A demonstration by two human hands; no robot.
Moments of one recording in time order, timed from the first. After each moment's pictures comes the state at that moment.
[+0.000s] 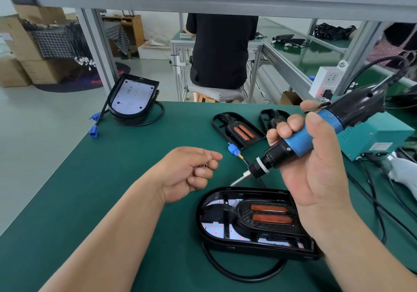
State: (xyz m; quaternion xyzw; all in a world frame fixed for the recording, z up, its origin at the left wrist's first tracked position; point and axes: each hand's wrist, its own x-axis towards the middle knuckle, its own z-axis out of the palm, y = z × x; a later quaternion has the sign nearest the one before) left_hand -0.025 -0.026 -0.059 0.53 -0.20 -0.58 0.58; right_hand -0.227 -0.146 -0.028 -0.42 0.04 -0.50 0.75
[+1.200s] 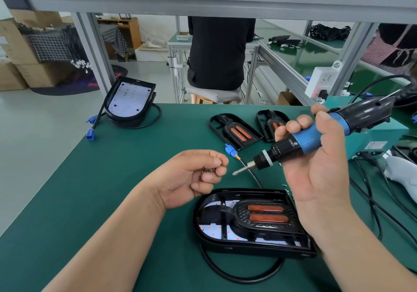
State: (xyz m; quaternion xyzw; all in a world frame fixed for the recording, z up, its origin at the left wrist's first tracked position) left_hand -0.034 -0.022 -0.059 0.42 -0.30 -0.64 0.57; right_hand -0.232 -0.150 -0.027 -0.34 0.08 -0.56 0.75
